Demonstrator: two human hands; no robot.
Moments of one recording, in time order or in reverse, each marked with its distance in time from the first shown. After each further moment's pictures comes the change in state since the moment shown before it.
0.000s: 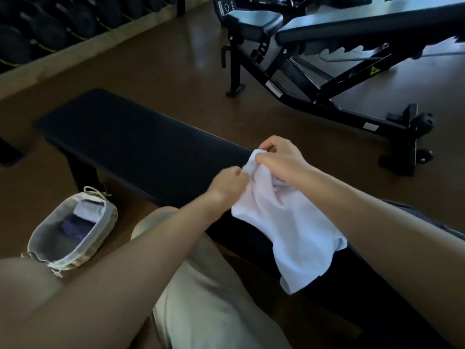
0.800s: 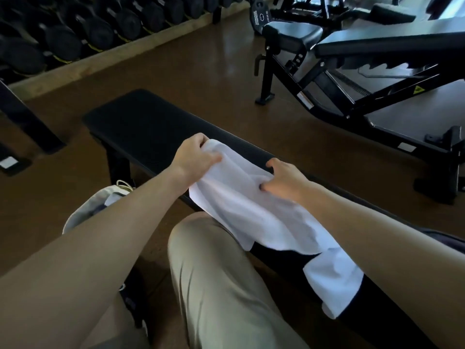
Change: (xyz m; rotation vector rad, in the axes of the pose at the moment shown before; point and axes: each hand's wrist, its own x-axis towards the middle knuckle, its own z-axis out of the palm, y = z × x) left_hand 0.009 -0.035 -0.143 0.119 0.399 0.139; right_hand 0.032 -0.022 0.072 -0.516 -0.214 -0.081
